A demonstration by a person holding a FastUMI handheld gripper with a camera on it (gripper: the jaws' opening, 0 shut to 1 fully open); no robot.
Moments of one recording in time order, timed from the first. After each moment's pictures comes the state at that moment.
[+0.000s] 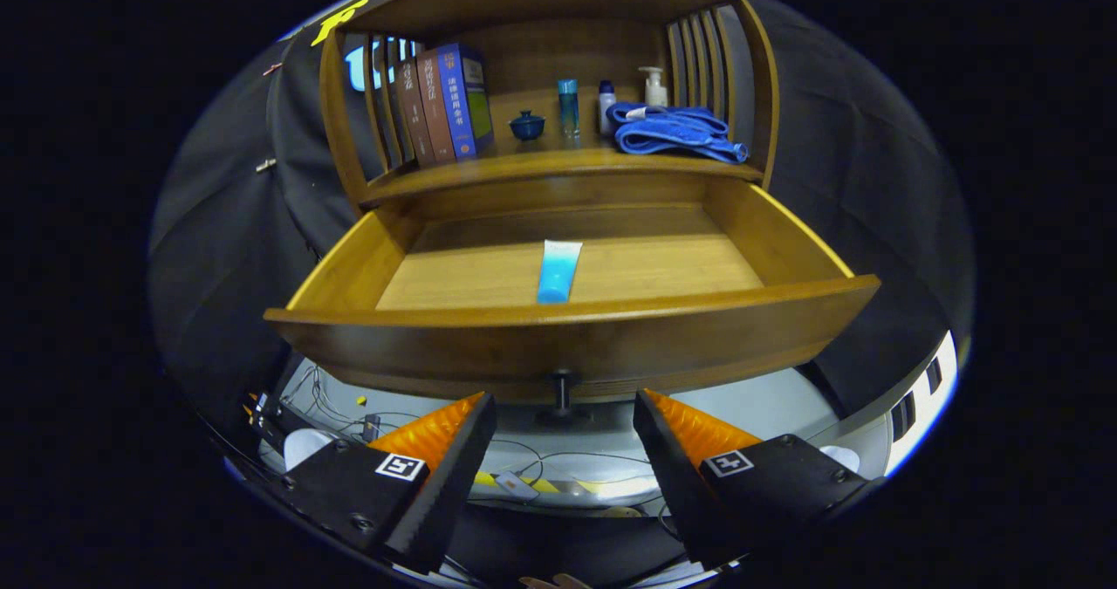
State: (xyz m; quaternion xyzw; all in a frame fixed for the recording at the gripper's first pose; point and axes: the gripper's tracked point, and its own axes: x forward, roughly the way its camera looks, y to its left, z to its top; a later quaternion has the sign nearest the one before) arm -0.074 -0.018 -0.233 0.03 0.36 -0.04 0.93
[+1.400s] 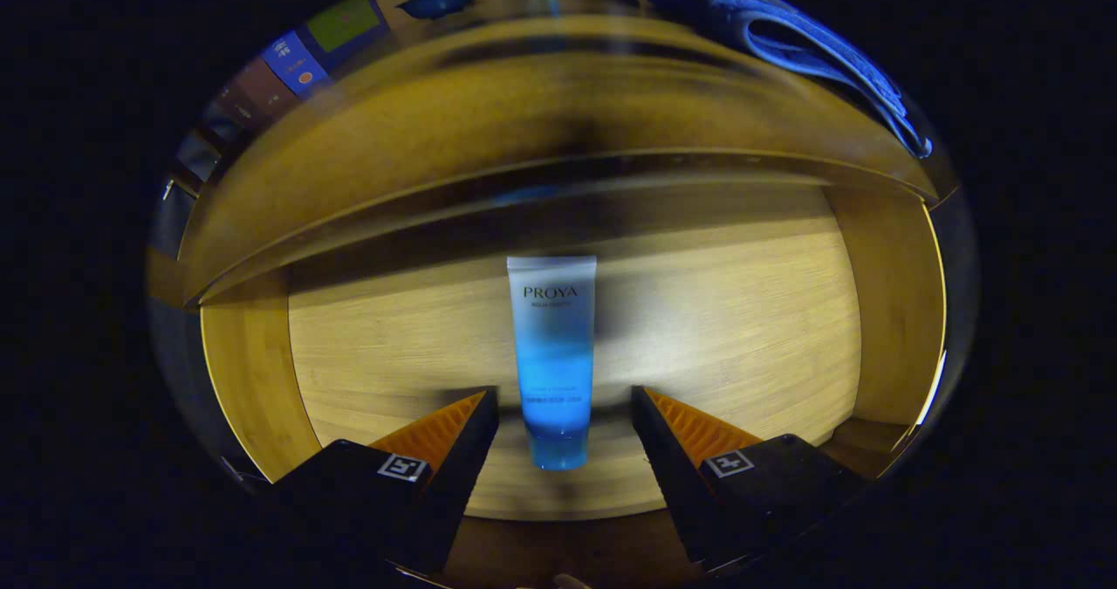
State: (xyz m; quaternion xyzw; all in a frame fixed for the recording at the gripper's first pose) arm 0.095 -0.028 -0.329 0.06 0.65 -0.10 0.75
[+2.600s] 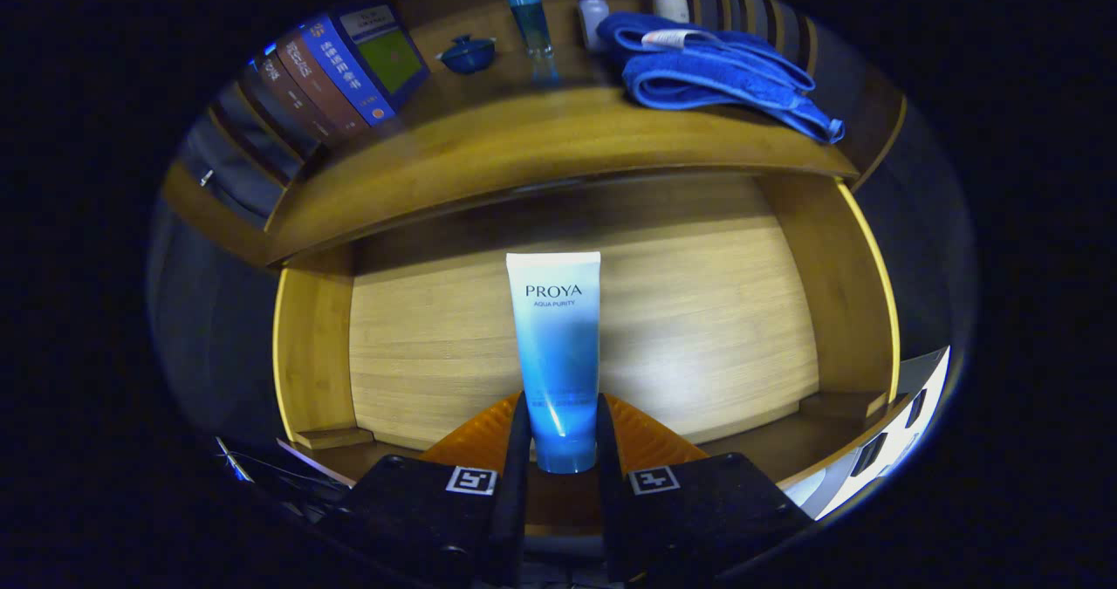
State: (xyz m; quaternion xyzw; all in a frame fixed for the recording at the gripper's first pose) arm 0.052 -0.040 -0.231 0.08 0.57 -0.06 0.82
